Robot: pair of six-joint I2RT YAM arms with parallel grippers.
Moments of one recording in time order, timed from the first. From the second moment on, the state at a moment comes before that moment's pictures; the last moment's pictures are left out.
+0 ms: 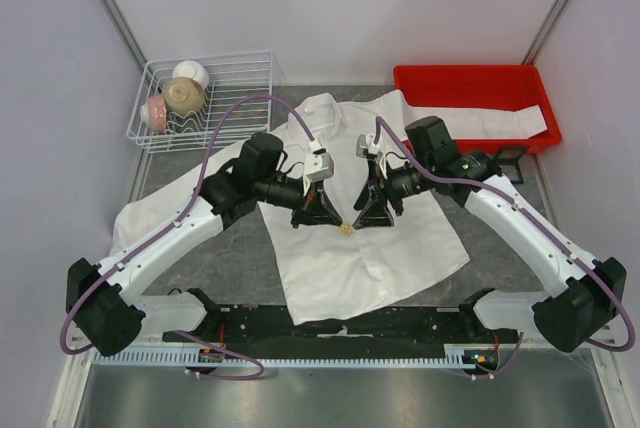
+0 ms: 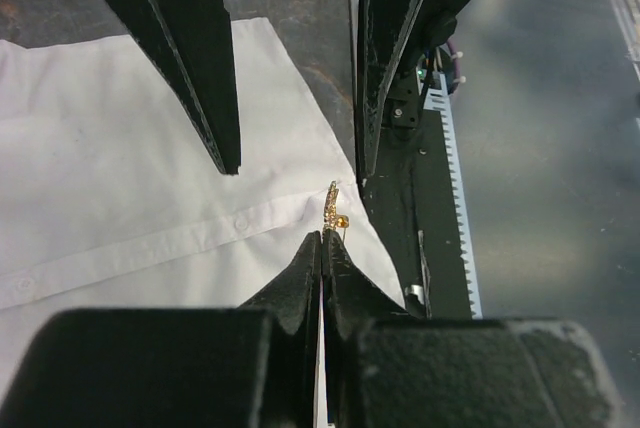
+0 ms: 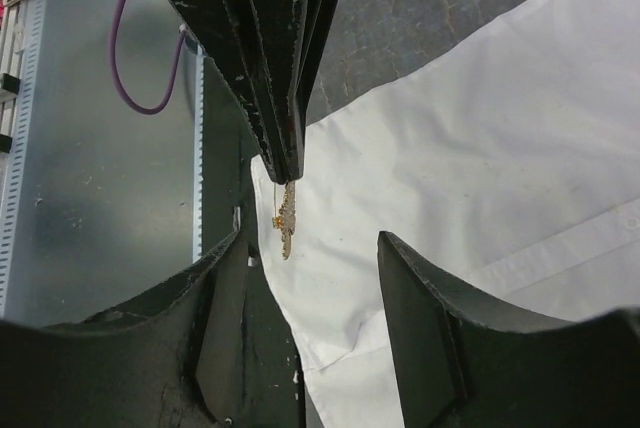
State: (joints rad) left arm -0.69 1.21 1.04 -0.36 0.91 0.19; right arm 0.52 1.28 1.23 -0.76 -0.98 -0.32
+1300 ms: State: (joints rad) left arm -0.55 1.16 0.97 -0.27 1.02 0.01; right arm 0.56 1.30 1.16 -0.50 -1.00 -0.02
